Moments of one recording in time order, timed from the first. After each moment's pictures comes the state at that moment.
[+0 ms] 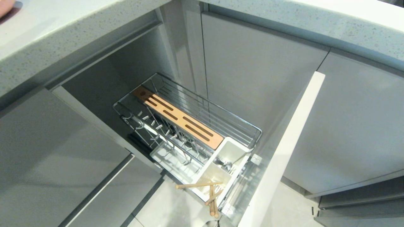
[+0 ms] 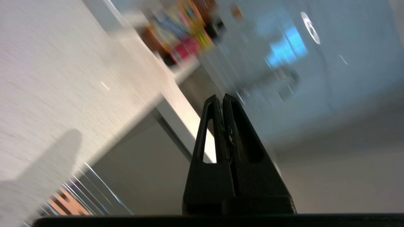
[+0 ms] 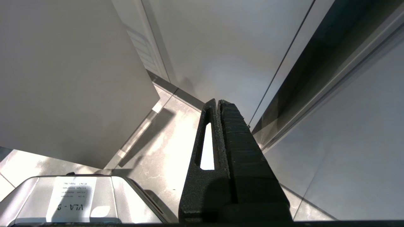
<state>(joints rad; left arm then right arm) 0.21 1.04 -1.73 0.17 -0.51 -1.01 0.01 0.00 0.00 0.00 0.00 0.03</state>
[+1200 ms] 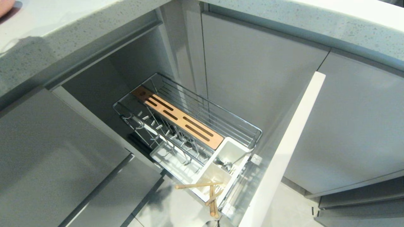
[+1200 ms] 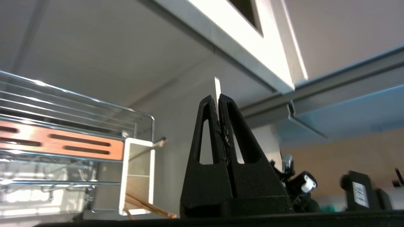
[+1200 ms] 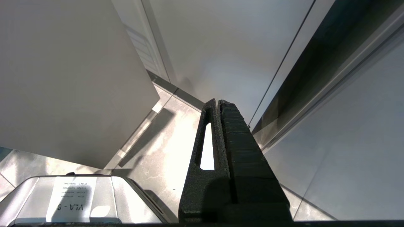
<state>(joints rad) -0.62 1.33 -1.91 0.61 -0.33 -0.39 0.01 0.00 0.00 0.00 0.00 0.03</state>
